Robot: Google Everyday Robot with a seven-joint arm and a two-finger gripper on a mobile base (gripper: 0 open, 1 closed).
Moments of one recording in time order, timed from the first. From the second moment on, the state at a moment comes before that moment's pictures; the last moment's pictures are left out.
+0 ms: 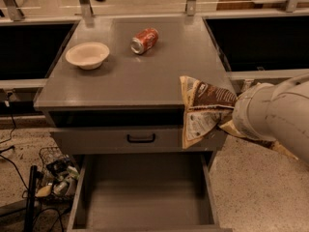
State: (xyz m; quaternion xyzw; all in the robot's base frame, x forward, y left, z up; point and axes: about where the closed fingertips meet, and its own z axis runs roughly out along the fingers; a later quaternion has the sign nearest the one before) arm 0.467 -0.191 0.877 -0.45 0.81 -0.17 0.33
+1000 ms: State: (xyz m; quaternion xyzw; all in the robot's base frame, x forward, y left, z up) arm 0.516 -0.158 0.836 -0.48 0.80 -0.16 0.32
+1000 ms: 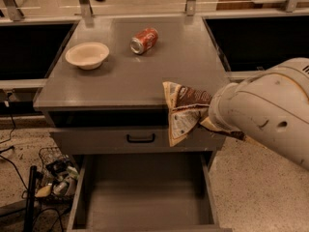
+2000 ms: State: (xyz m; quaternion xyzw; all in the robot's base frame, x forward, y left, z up) arm 0.501 -0.185 0.907 -0.47 0.80 -0.19 0.34
